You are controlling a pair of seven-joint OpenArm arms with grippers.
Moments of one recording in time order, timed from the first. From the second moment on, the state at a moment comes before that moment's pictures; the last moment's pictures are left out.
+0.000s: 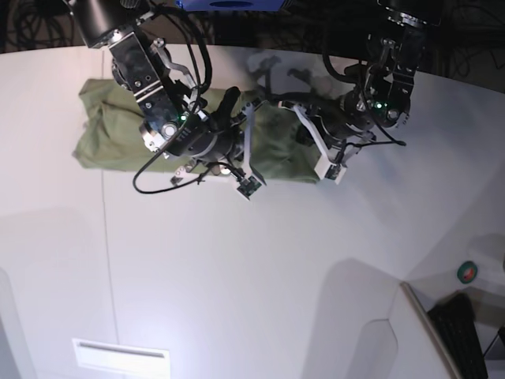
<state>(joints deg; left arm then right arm) 12.0 -15.5 9.9 89.2 -21.9 -11.8 45.4 -2.6 1.5 -28.2 92.9 0.4 15.8 -58.7</state>
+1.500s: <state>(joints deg) 22.3 -14.5 -59.4 80.0 -29.8 -40.4 45.3 -0.6 -5.8 -14.4 73.1 12.8 7.5 -48.1</state>
